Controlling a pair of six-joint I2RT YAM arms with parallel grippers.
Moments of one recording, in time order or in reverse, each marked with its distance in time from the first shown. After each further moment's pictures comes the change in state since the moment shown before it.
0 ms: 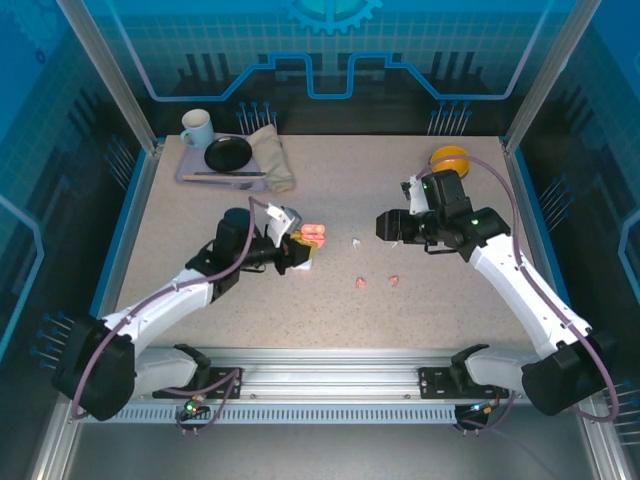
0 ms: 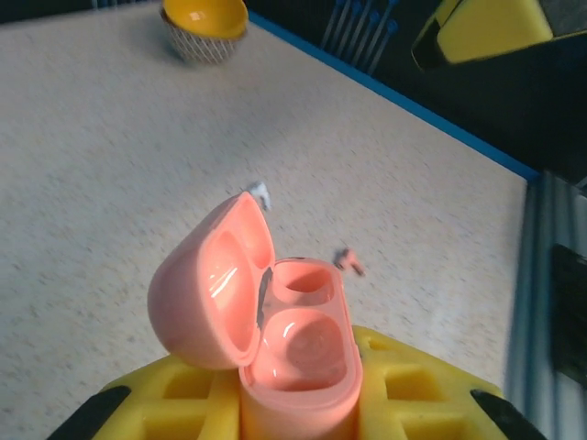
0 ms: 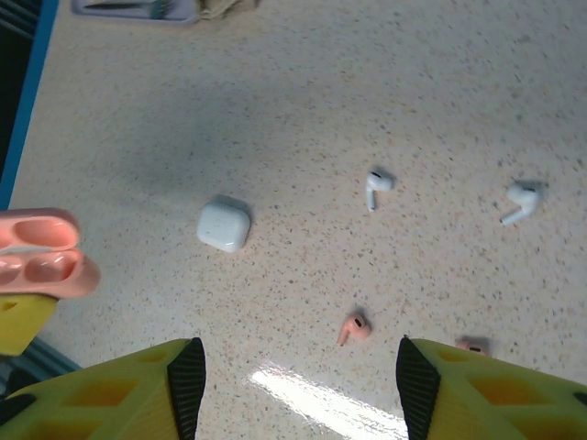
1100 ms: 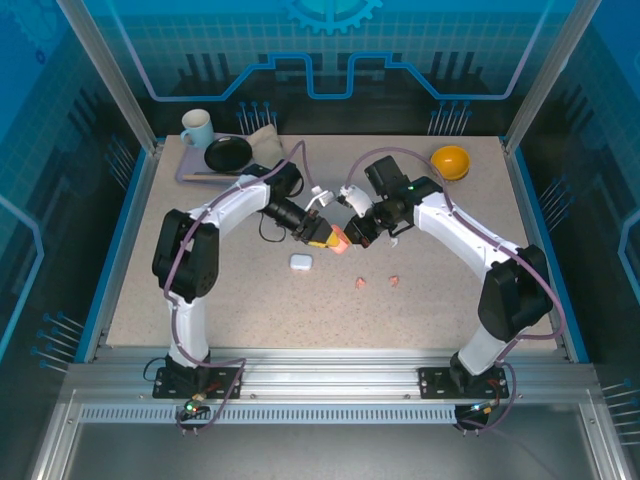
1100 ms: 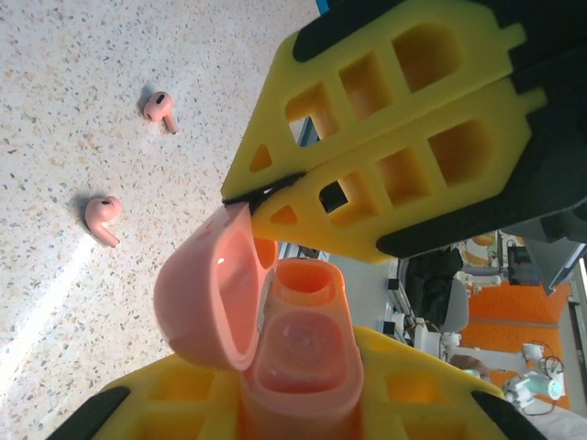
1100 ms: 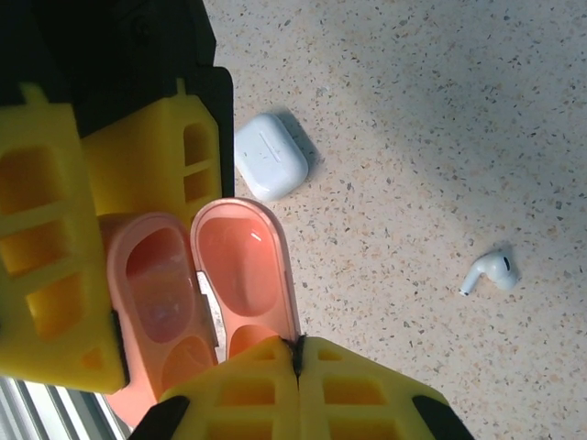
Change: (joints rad) left arm 0.084 0.818 0.974 -1.298 0.638 0.280; right arm 0.125 0.446 0.254 -0.058 -0.158 -0.631
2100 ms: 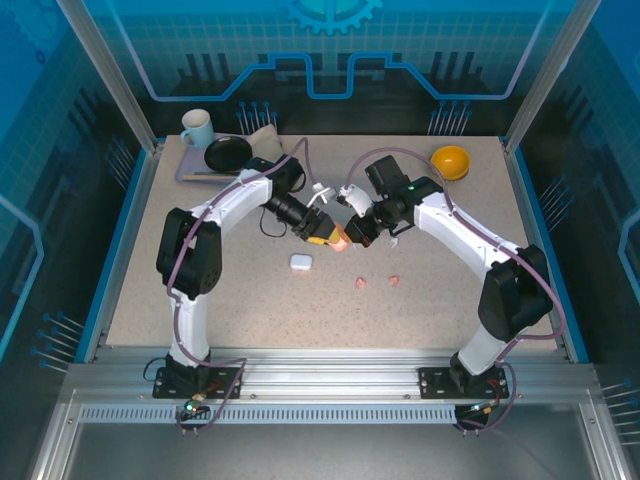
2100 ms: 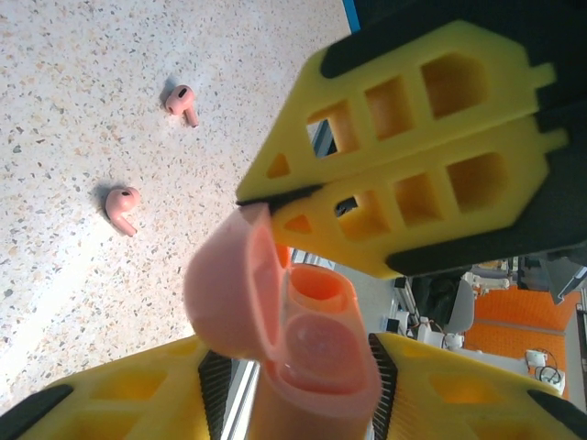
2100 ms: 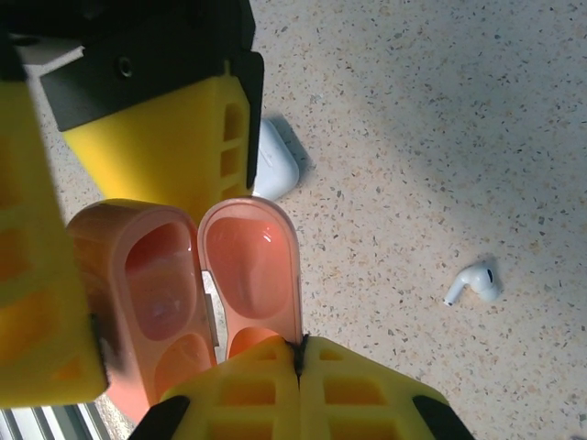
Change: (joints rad) left arm 0.000 0.052 0.108 -0.100 -0.055 -0.013; right arm 0.000 0.000 -0.008 0.017 0.002 -0.054
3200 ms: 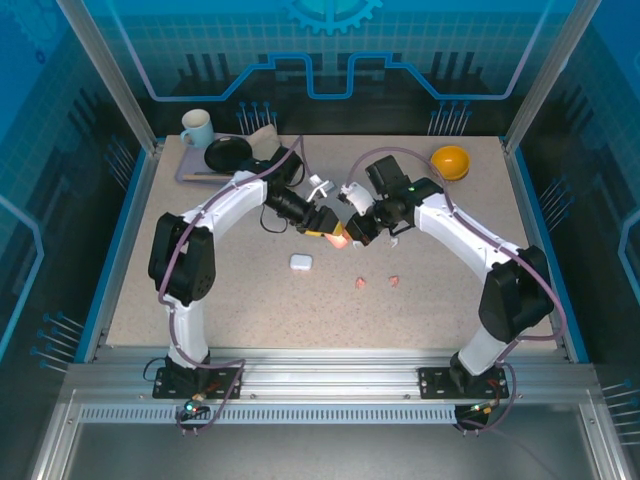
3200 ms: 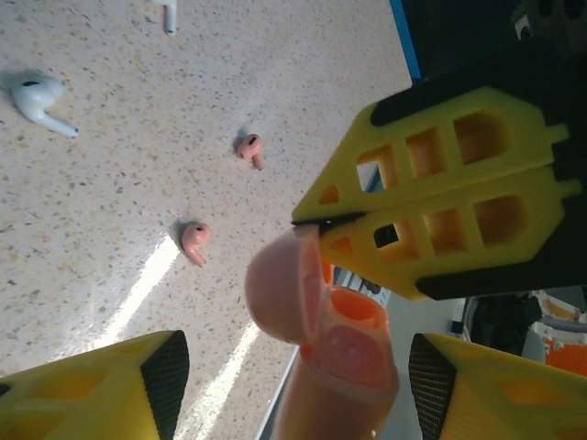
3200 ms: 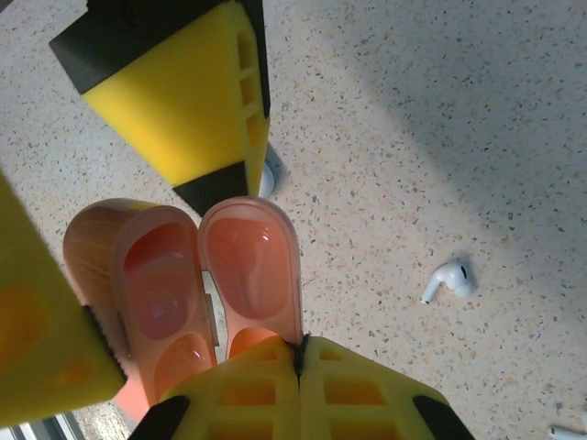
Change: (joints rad) left arm 0.000 -0.071 -0.044 0.187 -0.133 -0.161; right arm 0.000 -0.006 -0.006 0.027 0.050 0.038
